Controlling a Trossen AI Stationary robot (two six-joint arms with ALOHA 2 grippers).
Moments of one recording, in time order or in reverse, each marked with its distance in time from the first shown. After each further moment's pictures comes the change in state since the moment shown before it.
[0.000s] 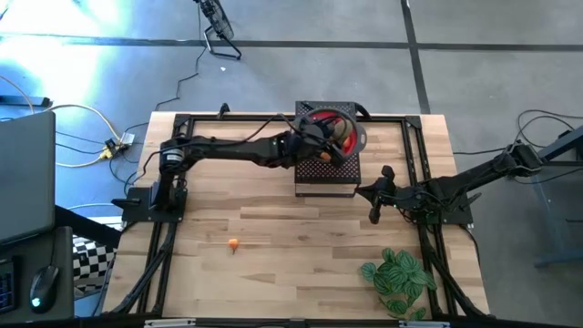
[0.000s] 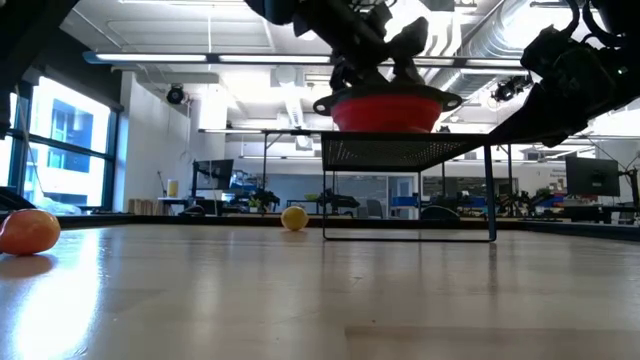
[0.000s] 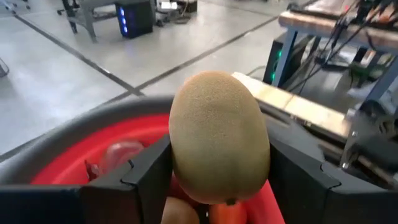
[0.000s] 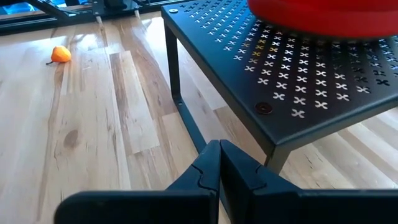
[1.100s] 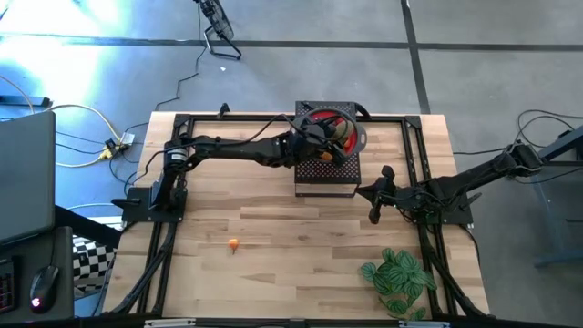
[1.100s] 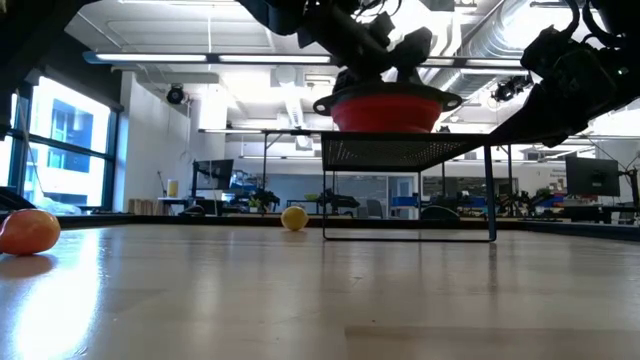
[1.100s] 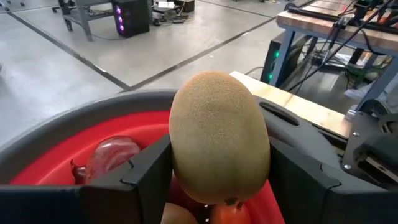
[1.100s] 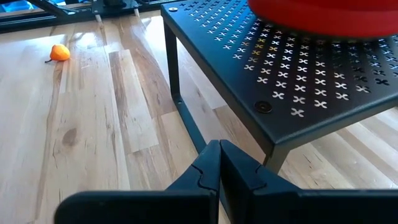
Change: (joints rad) left arm 0.019 0.036 -0.002 0.040 0.029 -0.004; right arm 0.000 0.000 0.000 -0.005 0.000 -0.003
